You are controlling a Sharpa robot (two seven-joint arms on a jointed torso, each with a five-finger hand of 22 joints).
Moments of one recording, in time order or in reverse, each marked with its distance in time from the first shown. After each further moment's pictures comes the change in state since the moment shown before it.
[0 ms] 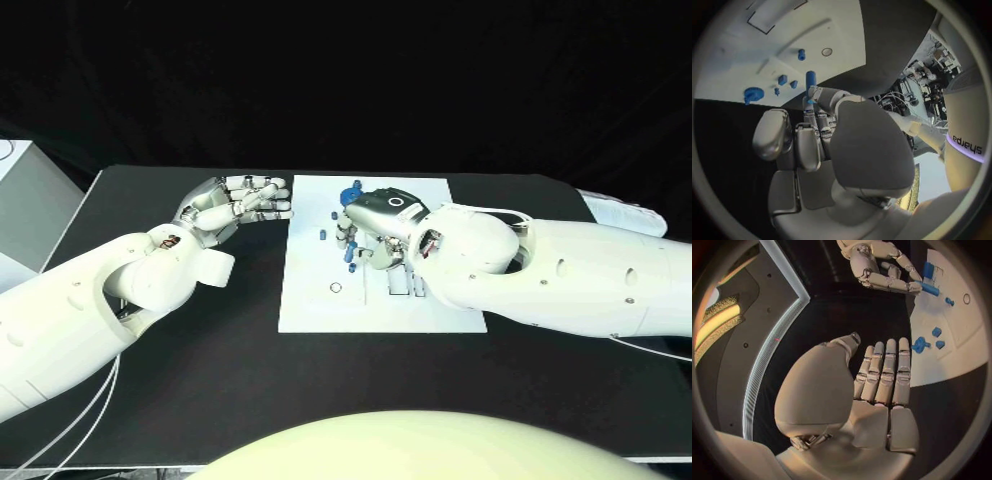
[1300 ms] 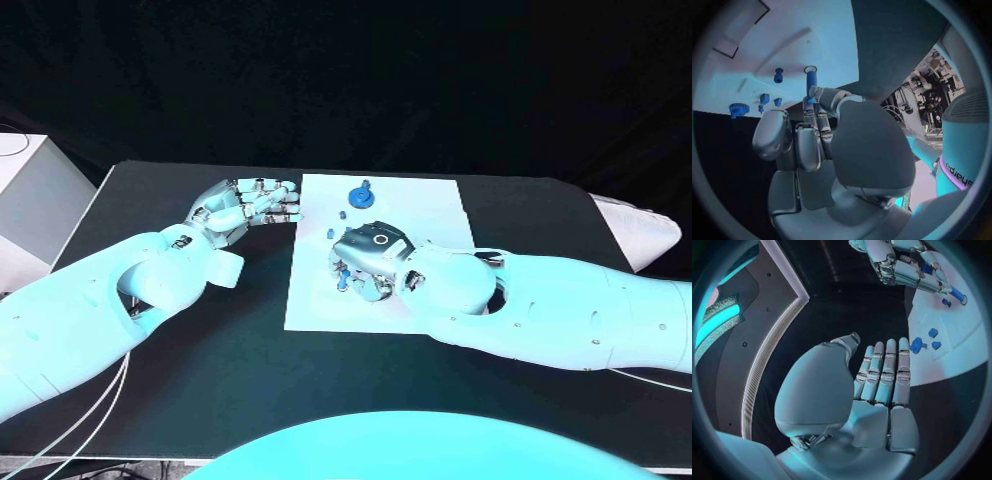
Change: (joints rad) left arm -0.014 0.000 0.000 0.000 0.000 0.002 0.000; left_hand 0.000 0.000 -0.006 0.006 0.000 0.000 0.000 0.000 -0.002 0.000 0.000 0.000 0.000 0.000 0.000 -0.006 0.002 0.000 0.007 0.000 -0.005 -0.003; right arm -0.098 0.083 -0.017 -0.051 -0.150 -0.012 -0.016; right_hand -0.018 -0.008 0.010 -0.009 0.007 0.000 0.000 0.000 0.001 0.000 0.000 -0.004 0.000 0.000 0.000 0.000 -0.003 0.000 0.000 0.000 0.000 0.000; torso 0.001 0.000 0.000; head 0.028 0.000
